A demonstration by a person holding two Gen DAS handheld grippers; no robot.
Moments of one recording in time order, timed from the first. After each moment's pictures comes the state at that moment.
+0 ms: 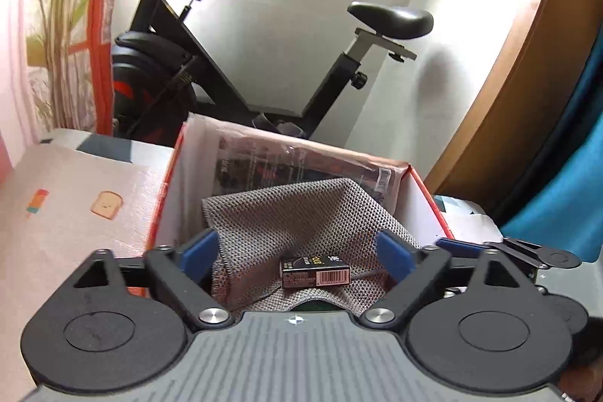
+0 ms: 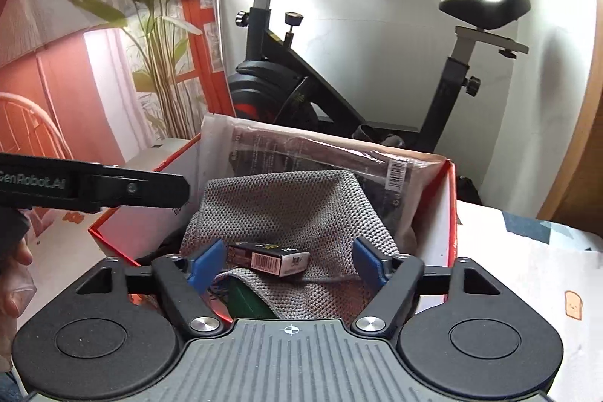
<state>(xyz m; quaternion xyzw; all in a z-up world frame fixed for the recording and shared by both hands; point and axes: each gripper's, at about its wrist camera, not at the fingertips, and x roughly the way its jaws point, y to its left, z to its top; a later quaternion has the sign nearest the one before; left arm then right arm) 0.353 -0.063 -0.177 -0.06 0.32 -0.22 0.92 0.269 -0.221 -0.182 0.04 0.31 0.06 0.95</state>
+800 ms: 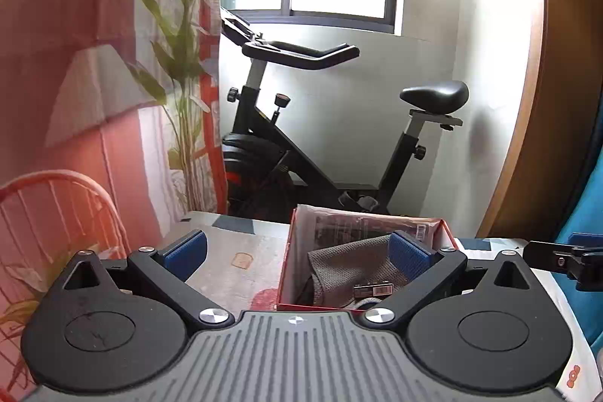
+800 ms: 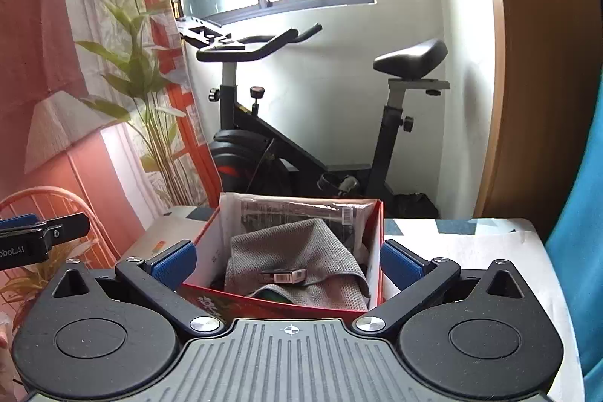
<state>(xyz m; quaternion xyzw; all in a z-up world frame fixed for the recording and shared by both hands) 0.191 -0.025 -0.041 0.02 0.21 -0.07 0.97 0.115 -0.212 -0.042 0.10 0.24 -0.02 0.97</state>
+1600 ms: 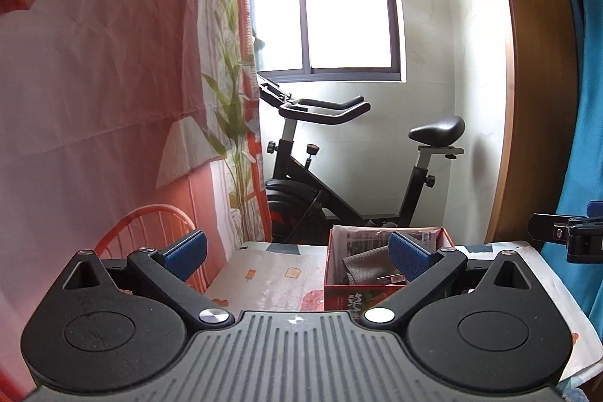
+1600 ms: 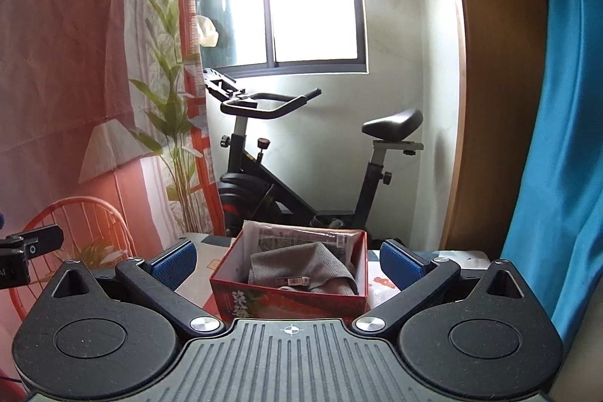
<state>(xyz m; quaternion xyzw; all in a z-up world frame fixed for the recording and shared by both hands) 0.003 0.012 0.016 0.05 0.14 -0.02 0.99 -0.053 -0.129 0.021 0.05 0.17 -0.05 0.98</state>
